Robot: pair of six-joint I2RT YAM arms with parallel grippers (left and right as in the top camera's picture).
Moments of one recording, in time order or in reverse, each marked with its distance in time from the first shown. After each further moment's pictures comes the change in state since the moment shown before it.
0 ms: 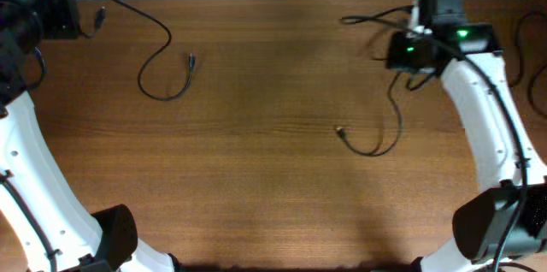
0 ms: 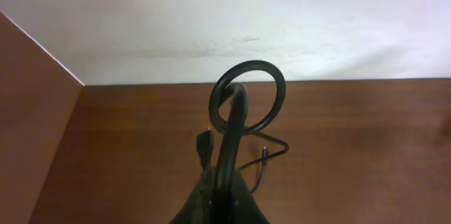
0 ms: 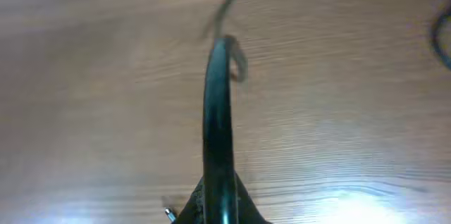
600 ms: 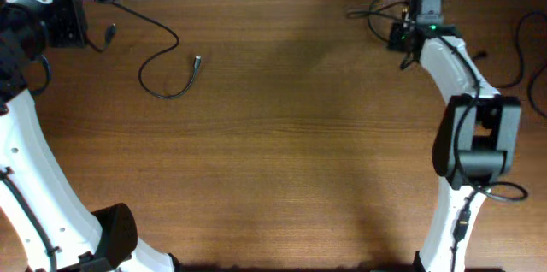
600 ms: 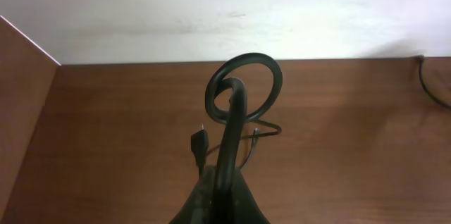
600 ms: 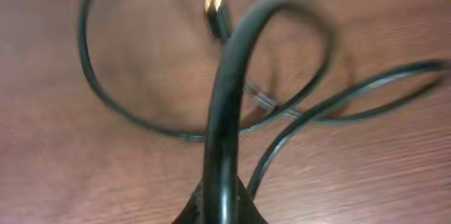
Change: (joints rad) left arm 0.000 0.008 0.000 -0.081 0.037 0.000; right arm -0.110 0.487 0.089 0.500 0.122 -0.114
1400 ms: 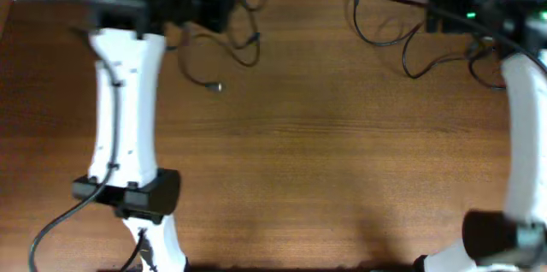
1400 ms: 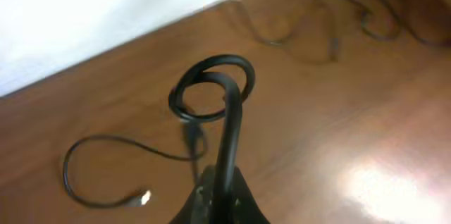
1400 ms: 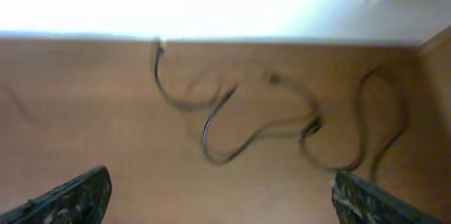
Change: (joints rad) left arm -0.451 0.251 0.000 0.077 0.137 0.002; right arm -0.031 -0.502 0.315 -0.651 -0.101 -0.178
